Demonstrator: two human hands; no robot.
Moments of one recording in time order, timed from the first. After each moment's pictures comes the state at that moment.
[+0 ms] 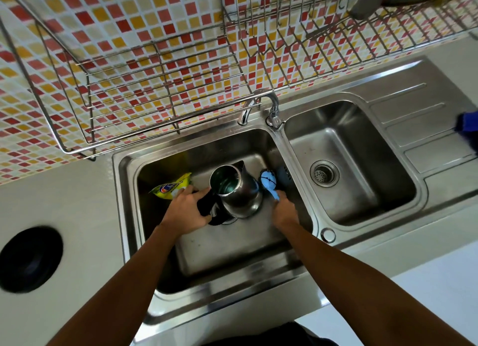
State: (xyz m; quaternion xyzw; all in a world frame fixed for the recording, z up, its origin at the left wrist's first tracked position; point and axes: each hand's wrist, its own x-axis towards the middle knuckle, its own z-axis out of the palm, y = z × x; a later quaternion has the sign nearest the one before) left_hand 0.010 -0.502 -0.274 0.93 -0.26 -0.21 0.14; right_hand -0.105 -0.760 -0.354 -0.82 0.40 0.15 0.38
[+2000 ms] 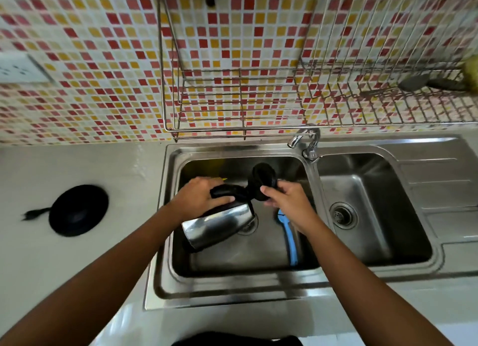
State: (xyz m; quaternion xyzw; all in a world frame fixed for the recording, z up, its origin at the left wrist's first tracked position) left_hand 0.005 -0.457 -0.178 0.90 -0.31 -0.10 0.30; right_hand -0.063 -0.710 -0.174 -0.70 0.15 0.08 0.69
